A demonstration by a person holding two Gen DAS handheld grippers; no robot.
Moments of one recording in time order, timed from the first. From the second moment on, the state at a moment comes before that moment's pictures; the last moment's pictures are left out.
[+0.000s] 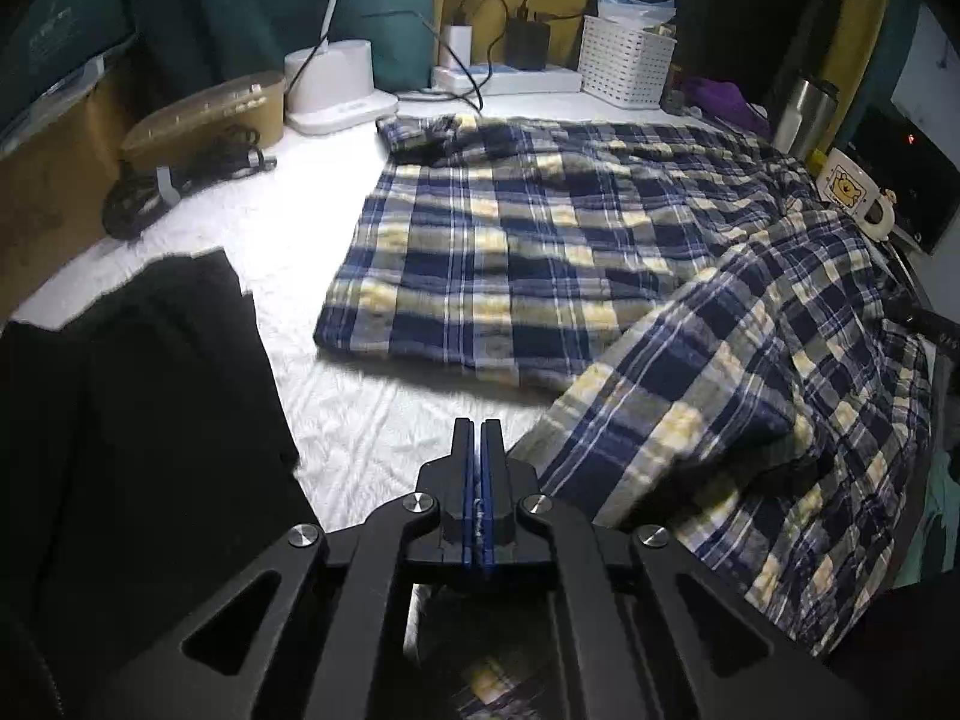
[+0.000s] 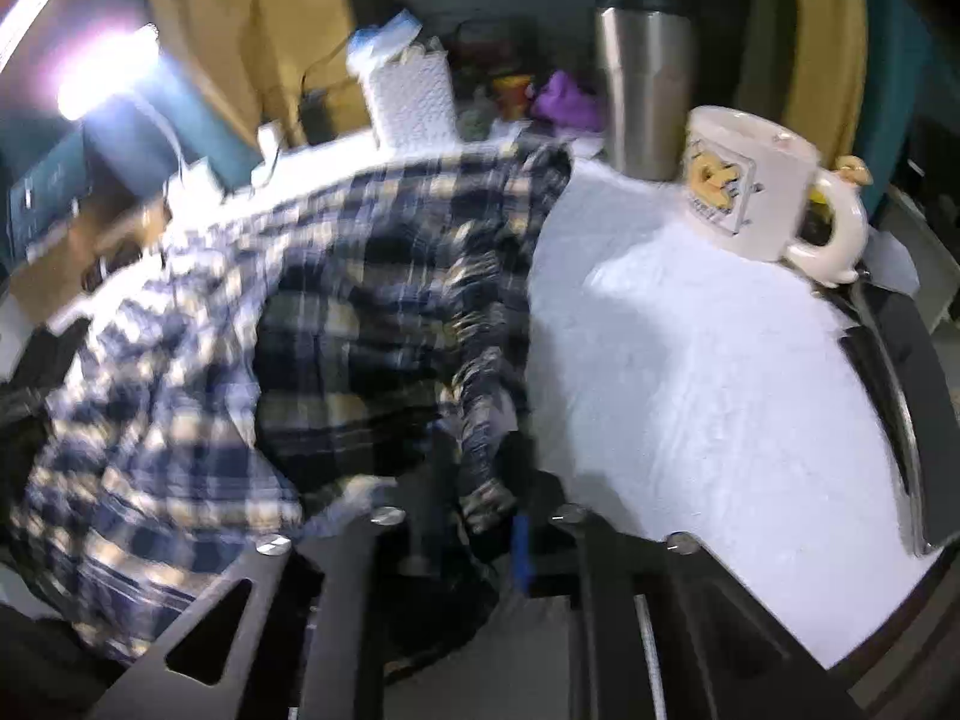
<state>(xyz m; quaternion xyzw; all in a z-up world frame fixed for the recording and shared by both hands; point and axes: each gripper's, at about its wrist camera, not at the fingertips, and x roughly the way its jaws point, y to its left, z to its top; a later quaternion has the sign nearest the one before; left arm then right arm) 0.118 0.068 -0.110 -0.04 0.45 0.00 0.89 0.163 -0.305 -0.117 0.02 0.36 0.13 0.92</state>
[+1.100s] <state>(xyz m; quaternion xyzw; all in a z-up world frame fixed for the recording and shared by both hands) 0.092 0.090 -0.067 -0.07 0.42 -0.03 0.91 0.122 -0.342 -0.116 0.00 0.34 -0.02 0.94</state>
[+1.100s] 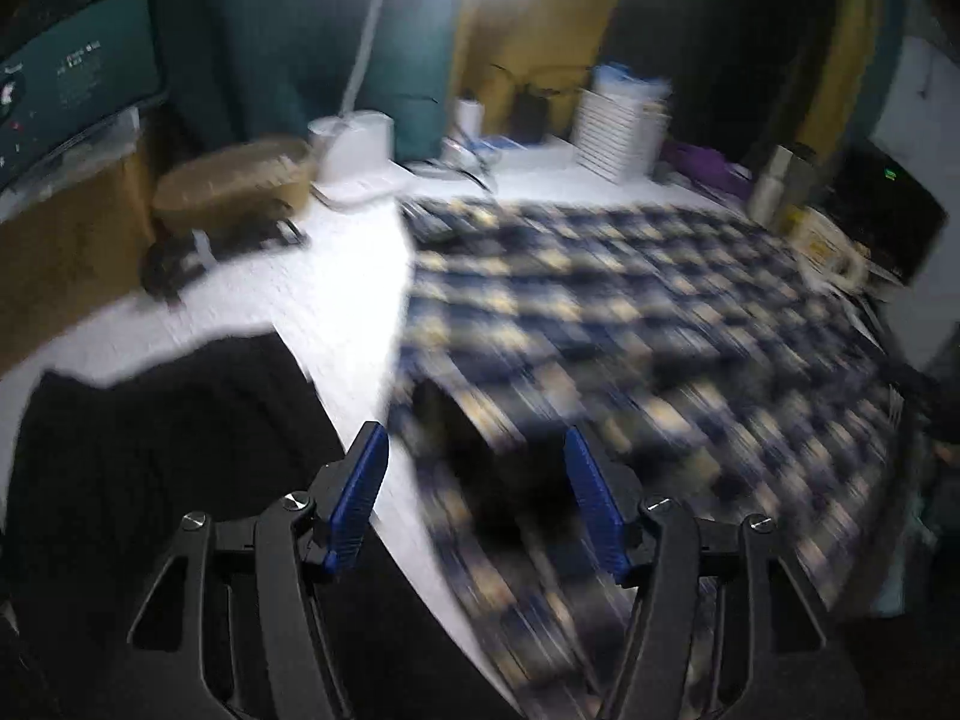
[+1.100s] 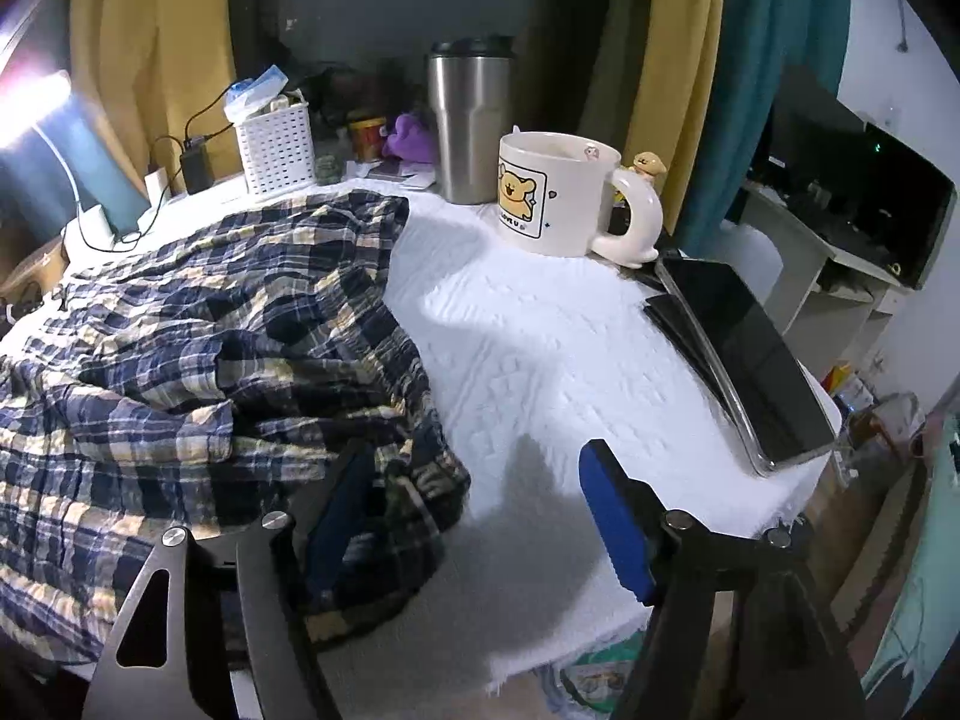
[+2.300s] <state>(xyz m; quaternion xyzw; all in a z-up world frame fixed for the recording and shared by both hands) -0.032 0.047 -0.080 -0.10 0.43 -0.11 0.89 0.052 -0.268 -0.135 -0.14 0.34 0.07 0.93</state>
